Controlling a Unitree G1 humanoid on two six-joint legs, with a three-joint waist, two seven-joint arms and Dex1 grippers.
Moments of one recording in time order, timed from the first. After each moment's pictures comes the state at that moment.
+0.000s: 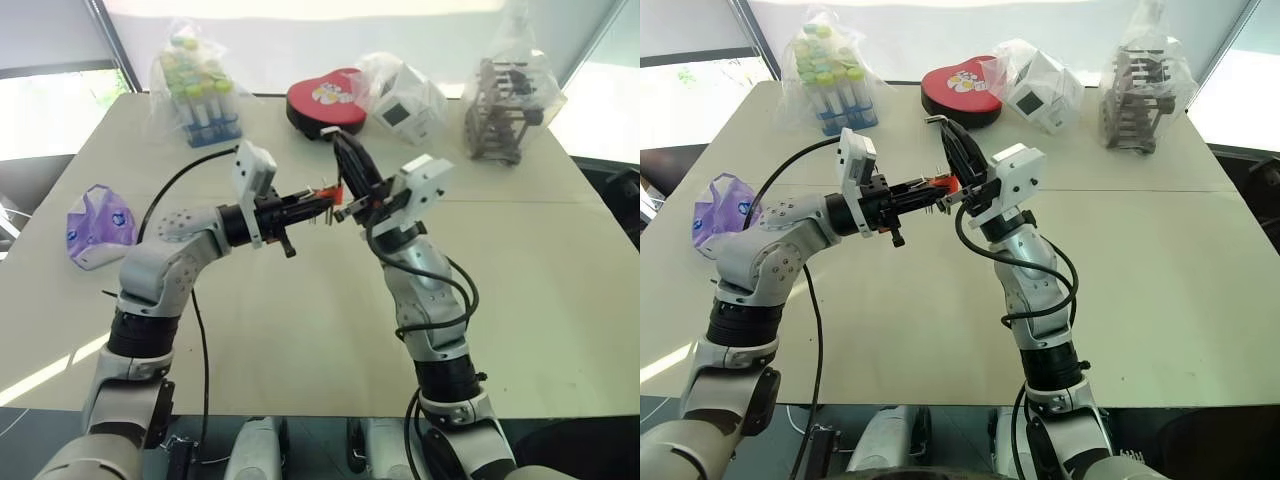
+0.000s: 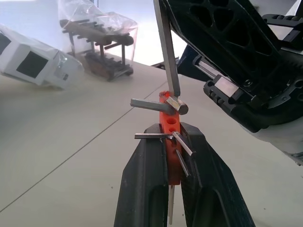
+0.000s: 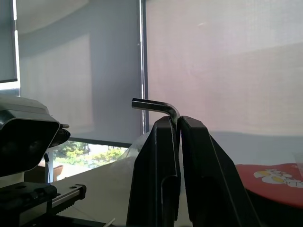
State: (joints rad) left arm -0.66 0.43 -0.02 -0.14 -0.60 0.65 -0.80; right arm -0.48 0.03 0.10 -0.15 0.22 -0.06 0.32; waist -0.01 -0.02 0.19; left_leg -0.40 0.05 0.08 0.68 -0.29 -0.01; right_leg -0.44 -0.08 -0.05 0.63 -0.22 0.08
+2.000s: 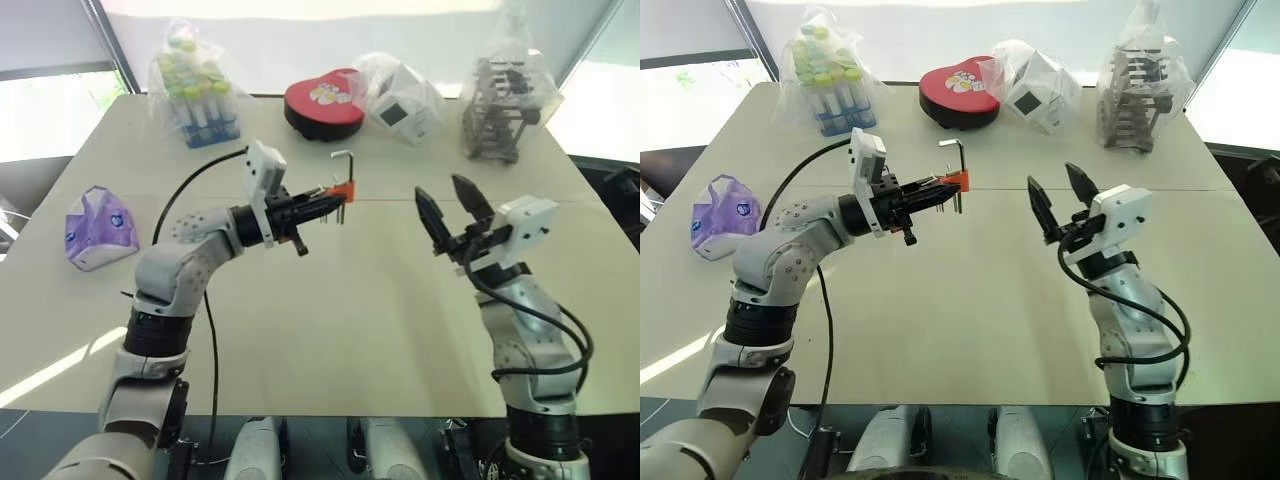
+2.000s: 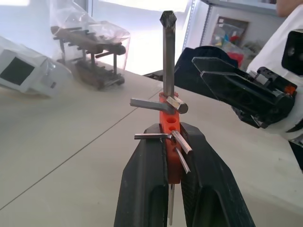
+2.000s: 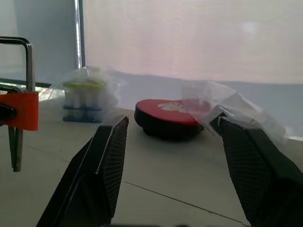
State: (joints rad) left arm -0.66 0.35 -0.03 -0.13 -0.60 0.64 -0.79; right arm -0.17 -0.32 -0.19 -0.40 0.38 0.15 0.36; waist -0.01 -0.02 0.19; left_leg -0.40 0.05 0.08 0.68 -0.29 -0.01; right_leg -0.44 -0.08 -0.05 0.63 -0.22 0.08
